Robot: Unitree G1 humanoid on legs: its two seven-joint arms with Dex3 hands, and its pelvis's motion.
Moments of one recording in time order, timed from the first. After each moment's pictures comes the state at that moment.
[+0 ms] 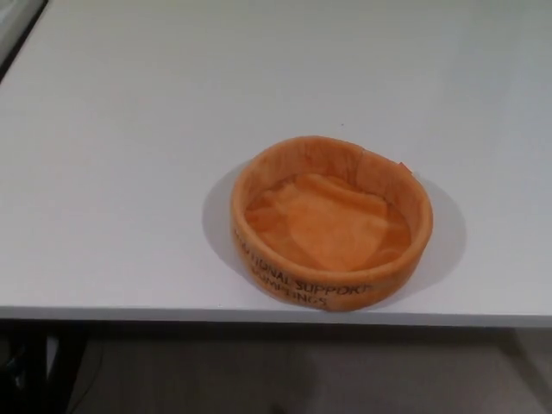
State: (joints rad) left_arm 0.55 0.30 0.16 0.23 -0.18 -0.33 -0.31; right_arm 0.55 -0.38 -0.25 0.16 0.12 -0.26 0.30
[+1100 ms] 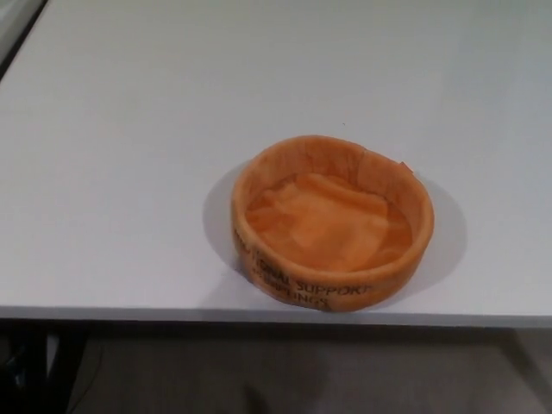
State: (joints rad) left_arm 0.08 0.51 0.60 -0.36 -0.32 -0.39 -0.20; right_arm 0.58 -0.38 -0.28 0.11 0.25 -0.37 0.46
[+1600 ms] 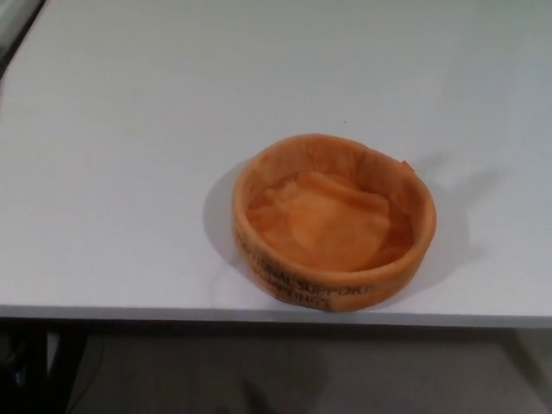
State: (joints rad) left_arm -0.37 0.57 0.28 -0.32 -0.12 -0.25 -0.14; right_arm 0.58 -0.38 -0.28 0.10 0.25 -0.37 0.46
